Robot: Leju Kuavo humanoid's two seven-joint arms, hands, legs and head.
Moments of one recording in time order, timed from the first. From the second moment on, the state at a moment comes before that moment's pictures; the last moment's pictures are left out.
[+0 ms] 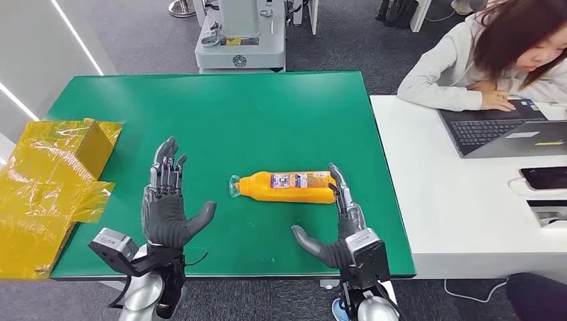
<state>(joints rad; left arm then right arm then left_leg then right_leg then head) -0.10 -0.17 -0.35 -1.48 -0.09 0.05 -0.51 0.04 0.13 0.42 -1.66 0.20 -0.11 -0.54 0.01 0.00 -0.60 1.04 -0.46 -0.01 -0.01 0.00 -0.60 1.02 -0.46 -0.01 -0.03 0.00</state>
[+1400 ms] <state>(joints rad) -0.16 -0.18 -0.35 -1.40 -0.06 0.03 -0.52 0.05 0.13 0.41 -1.69 0.21 -0.14 -0.54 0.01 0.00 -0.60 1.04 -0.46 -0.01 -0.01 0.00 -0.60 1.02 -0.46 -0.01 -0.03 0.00</state>
